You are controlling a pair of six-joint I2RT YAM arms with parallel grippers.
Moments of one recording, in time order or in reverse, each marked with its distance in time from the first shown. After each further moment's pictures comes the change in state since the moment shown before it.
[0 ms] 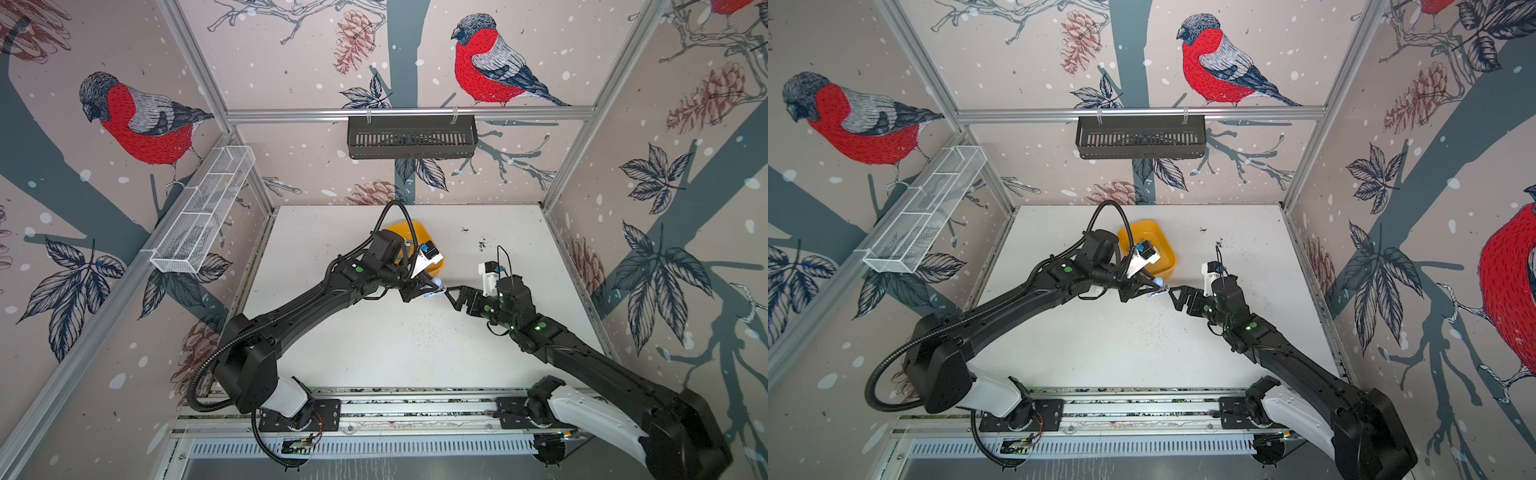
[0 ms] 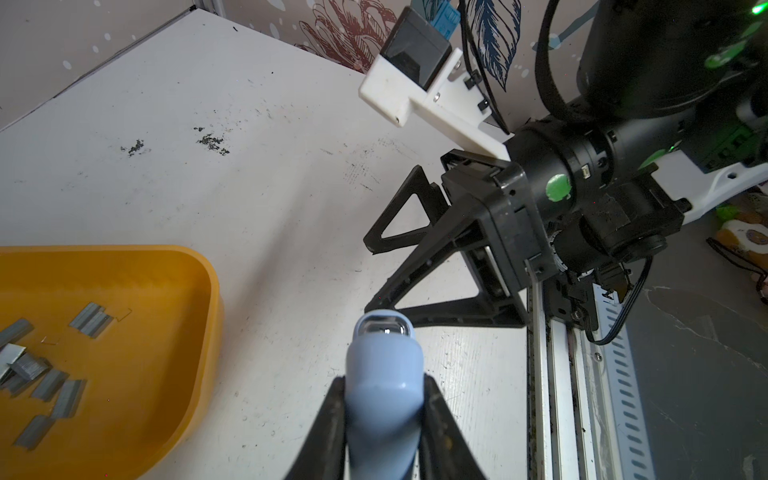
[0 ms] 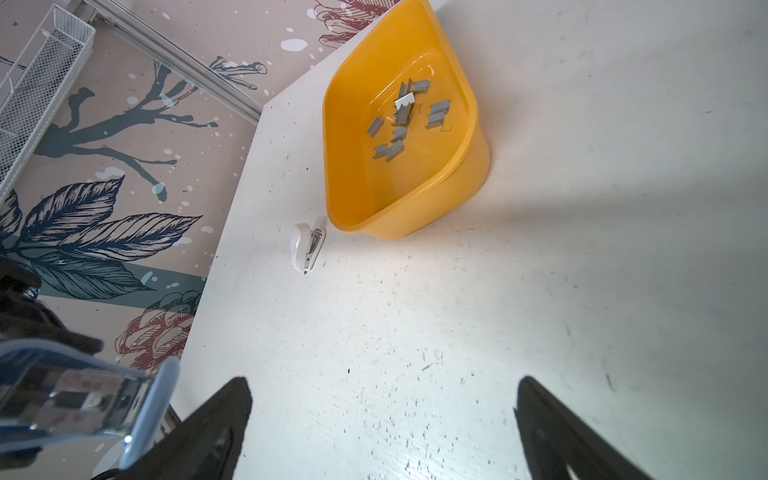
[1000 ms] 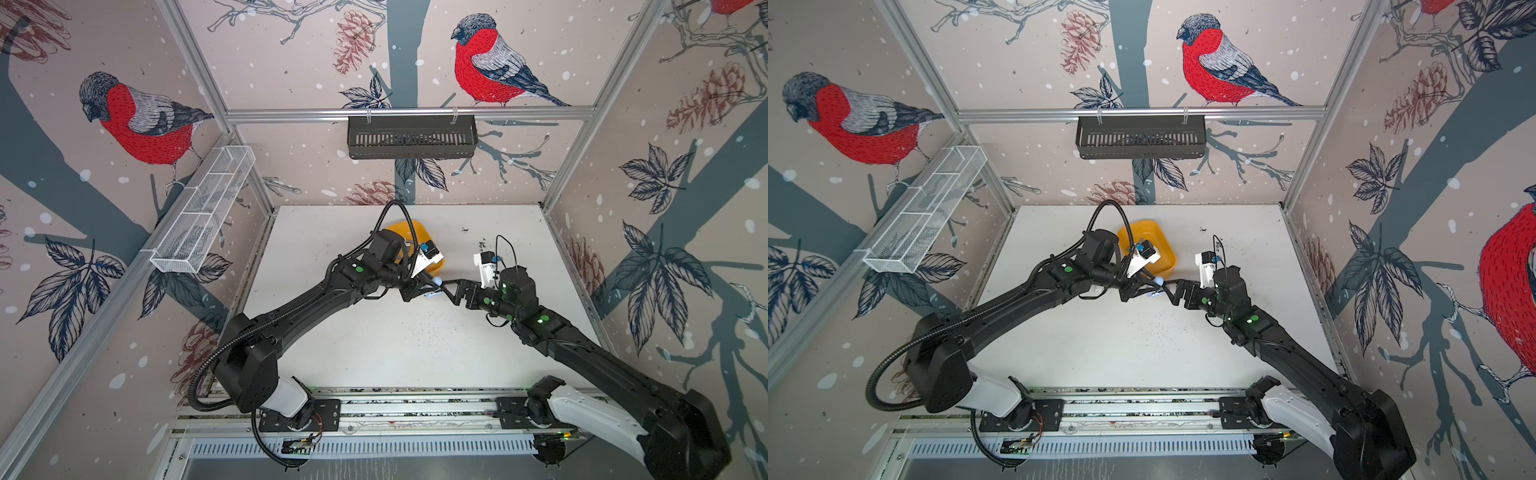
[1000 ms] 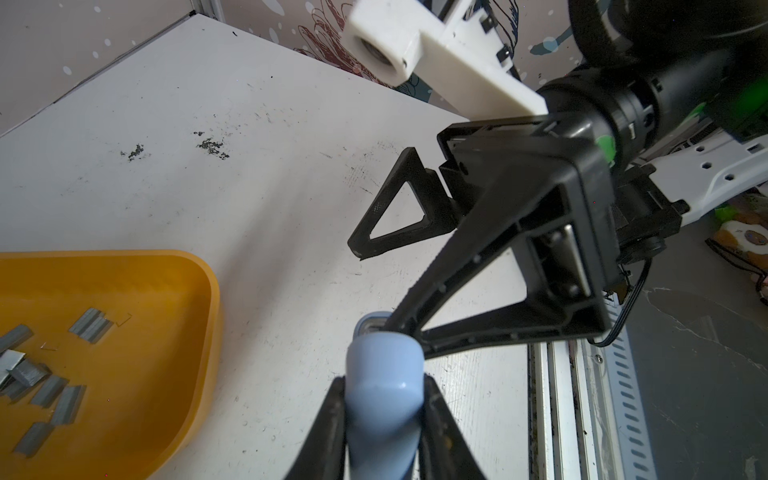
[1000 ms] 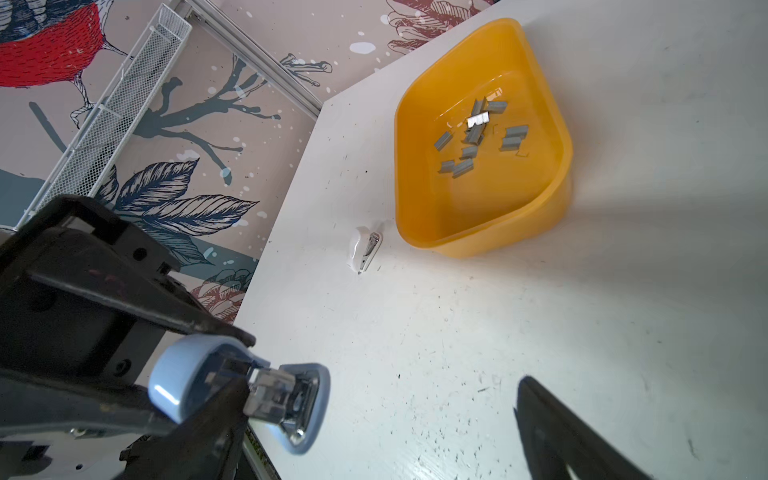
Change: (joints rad) left arm 0.001 0.000 0.000 0.006 0.003 0.001; right arm -0.008 0.024 0.083 0.008 -0.134 -0.042
